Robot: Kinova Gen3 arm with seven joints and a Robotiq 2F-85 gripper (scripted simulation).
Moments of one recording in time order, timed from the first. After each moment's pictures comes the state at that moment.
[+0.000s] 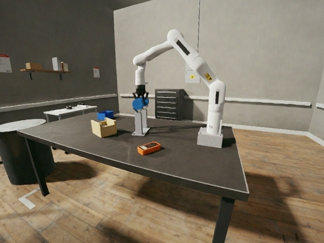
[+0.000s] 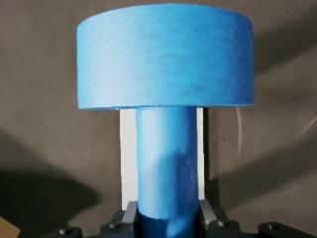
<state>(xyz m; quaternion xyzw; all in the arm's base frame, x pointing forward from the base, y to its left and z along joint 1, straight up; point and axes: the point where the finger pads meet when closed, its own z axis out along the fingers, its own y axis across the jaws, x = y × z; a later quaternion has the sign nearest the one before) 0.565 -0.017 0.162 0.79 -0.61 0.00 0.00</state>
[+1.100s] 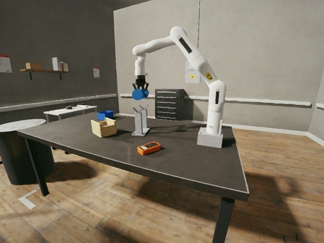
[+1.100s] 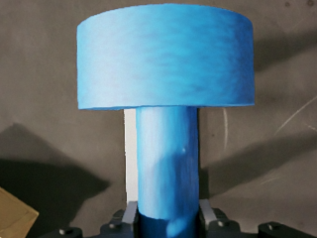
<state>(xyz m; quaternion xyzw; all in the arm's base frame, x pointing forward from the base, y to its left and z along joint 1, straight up) 0.563 -0.017 0.232 0.79 -0.61 0.00 0.00</state>
